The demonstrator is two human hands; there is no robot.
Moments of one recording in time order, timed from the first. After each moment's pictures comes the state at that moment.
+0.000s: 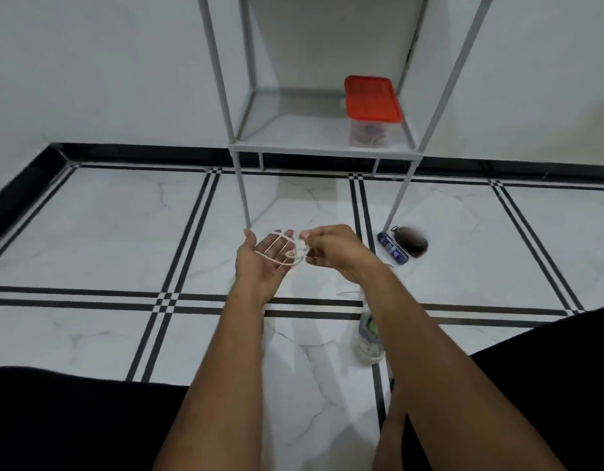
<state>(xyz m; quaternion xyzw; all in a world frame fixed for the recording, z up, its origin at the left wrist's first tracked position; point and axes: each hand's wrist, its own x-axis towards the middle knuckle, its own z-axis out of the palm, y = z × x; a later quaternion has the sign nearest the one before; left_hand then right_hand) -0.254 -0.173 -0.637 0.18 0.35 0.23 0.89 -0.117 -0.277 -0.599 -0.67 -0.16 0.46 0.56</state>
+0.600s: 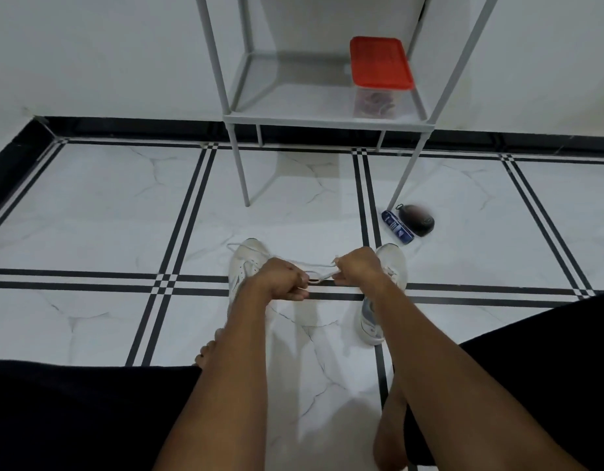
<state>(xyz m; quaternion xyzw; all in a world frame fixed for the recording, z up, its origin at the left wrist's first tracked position) -0.255 -0.194 -0.685 0.58 0.47 -0.08 0.66 -0.094 -0.309 -0.707 -0.86 -0.07 0.37 0.35</state>
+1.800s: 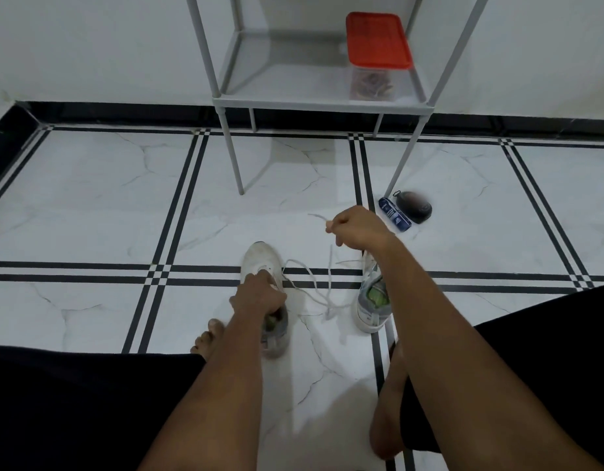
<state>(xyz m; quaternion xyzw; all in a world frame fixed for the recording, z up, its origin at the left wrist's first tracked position) -0.291 -0.201 -0.760 0.76 0.53 -0.16 0.34 -0.064 -0.298 -0.659 -0.85 -0.31 0.33 0.26</state>
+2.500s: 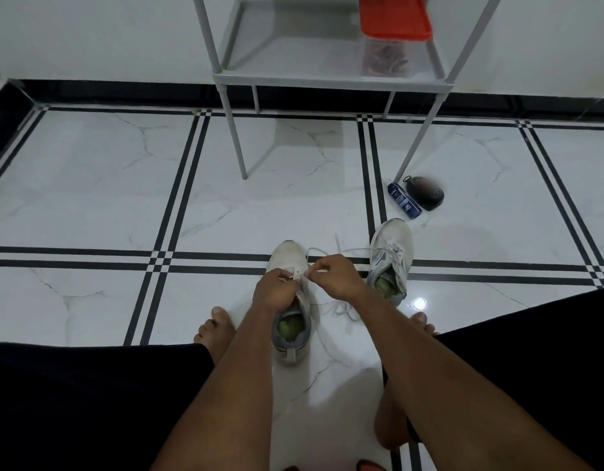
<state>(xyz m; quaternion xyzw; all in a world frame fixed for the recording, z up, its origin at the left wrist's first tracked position) -0.285 -0.219 -0.792 0.68 0.53 -0.04 0.50 -0.144 -0.320 -0.779 -0.82 -0.29 0.37 0.33</state>
